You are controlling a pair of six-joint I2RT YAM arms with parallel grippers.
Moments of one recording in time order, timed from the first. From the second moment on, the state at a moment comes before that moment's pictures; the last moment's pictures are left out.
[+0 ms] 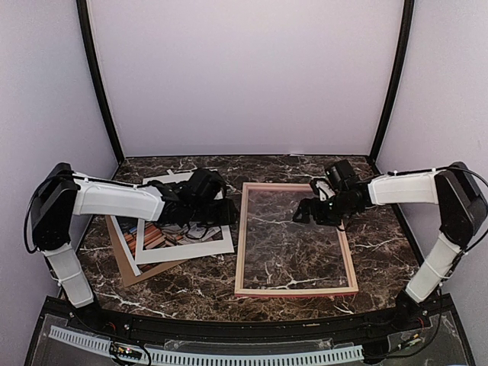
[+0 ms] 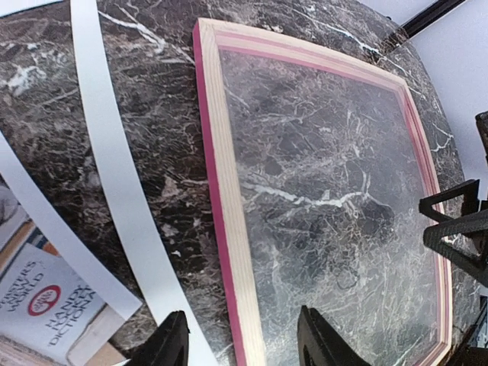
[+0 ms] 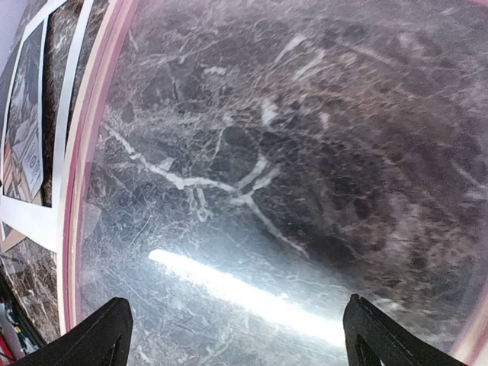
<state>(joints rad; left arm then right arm) -0.85 1.79 1.13 -0.12 -0.13 -0.78 0.48 1.67 0.96 -0.29 -0.31 0.40</state>
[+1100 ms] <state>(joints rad) -0.64 1.84 1.39 -0.26 -0.07 -0.35 0.25 1.63 0.97 -0.44 -0.09 0.27</state>
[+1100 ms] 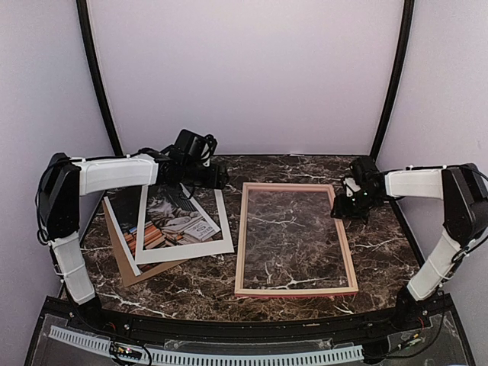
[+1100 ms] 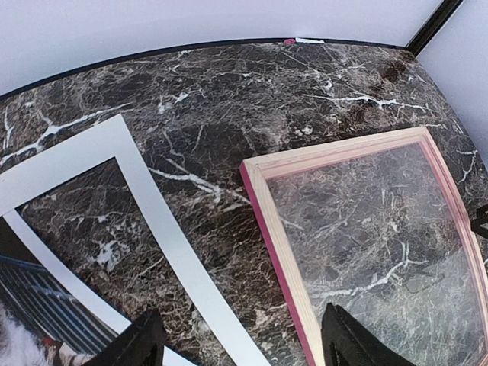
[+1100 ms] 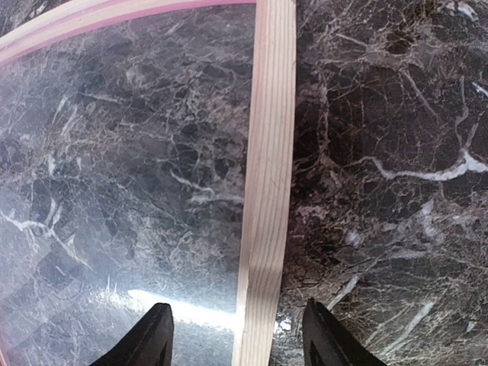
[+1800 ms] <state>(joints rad) -0.58 2.04 1.56 -0.23 0.22 -0.18 0.25 1.75 1.04 -0.52 -0.05 0.14</state>
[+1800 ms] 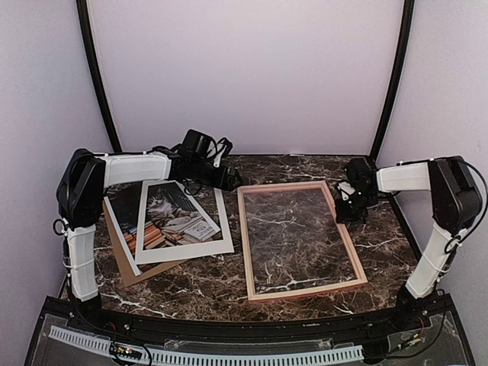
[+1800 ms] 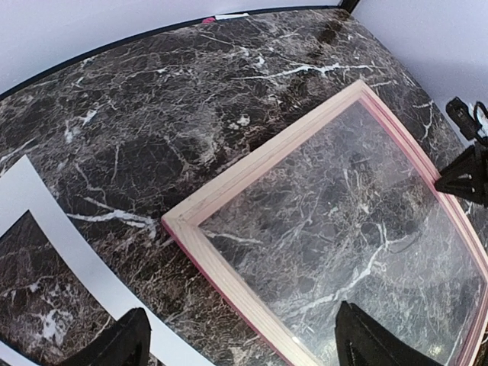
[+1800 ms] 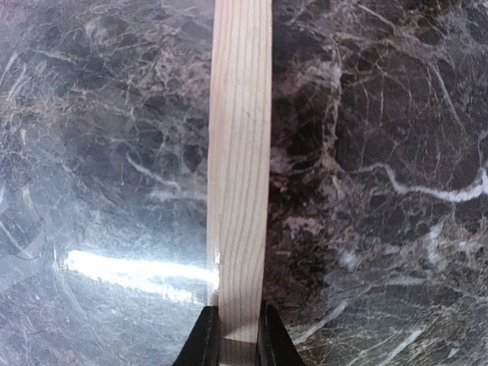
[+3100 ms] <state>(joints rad) -0.50 2.51 2.11 -0.63 0.56 0.16 0.25 1.98 1.36 -0.65 -0.16 -0.28</state>
